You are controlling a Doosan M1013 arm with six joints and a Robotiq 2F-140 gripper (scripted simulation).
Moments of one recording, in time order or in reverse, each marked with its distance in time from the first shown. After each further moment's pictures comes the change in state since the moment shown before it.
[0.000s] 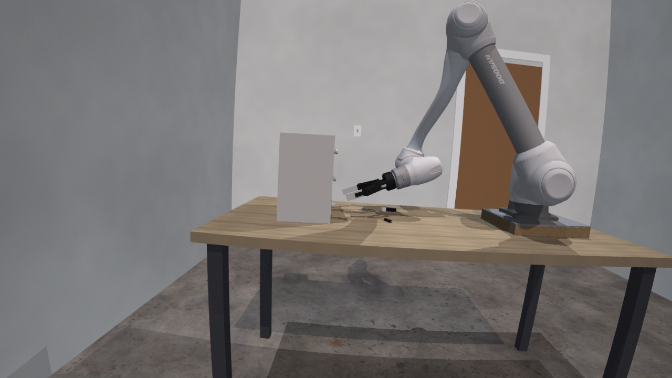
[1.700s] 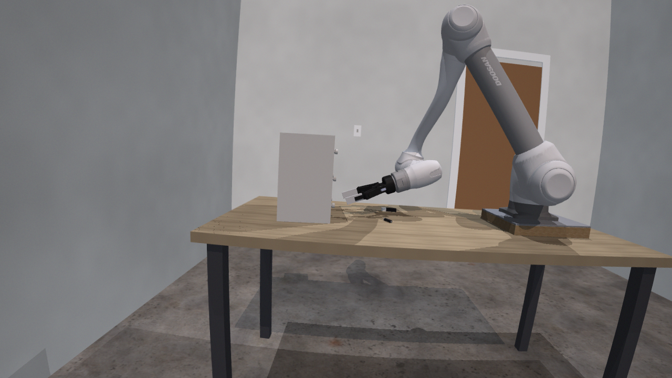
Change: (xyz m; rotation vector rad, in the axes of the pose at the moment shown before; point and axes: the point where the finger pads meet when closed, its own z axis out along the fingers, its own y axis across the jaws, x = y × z) arm 0.013 0.000 0.005 0.000 -0.001 0.000
